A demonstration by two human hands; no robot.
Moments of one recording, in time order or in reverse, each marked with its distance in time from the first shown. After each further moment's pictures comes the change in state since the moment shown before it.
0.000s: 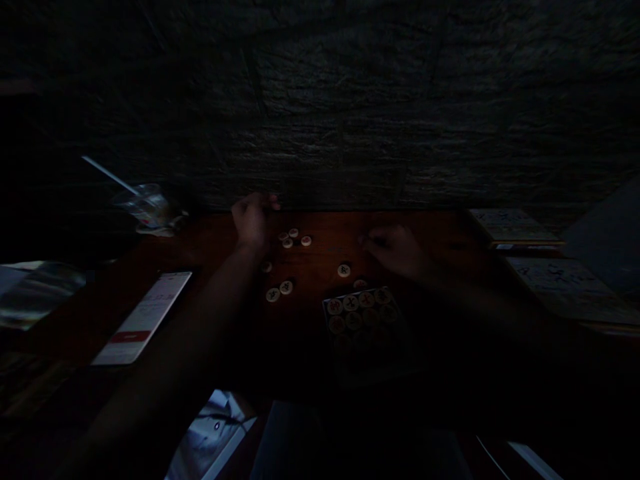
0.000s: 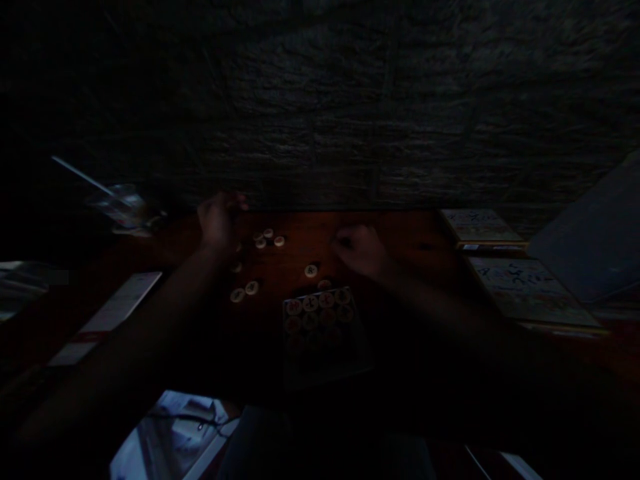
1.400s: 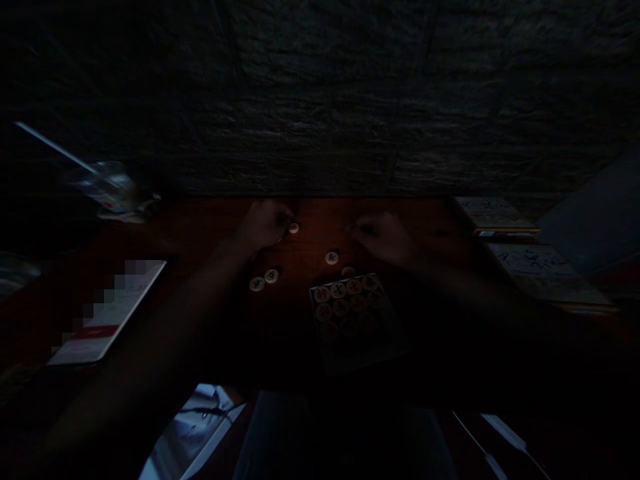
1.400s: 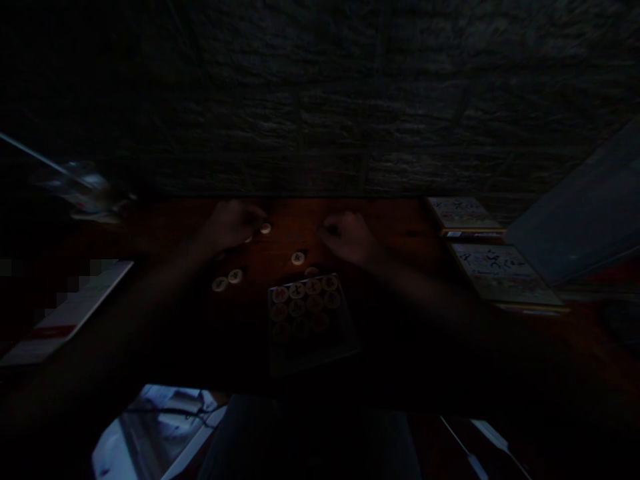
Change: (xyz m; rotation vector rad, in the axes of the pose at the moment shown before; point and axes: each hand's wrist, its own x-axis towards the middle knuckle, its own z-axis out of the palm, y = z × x) left_hand -0.020 0.002 -0.002 1.149 -0.770 0.184; right_hand 0.001 -0.002 0.000 -0.081 -0.047 0.013
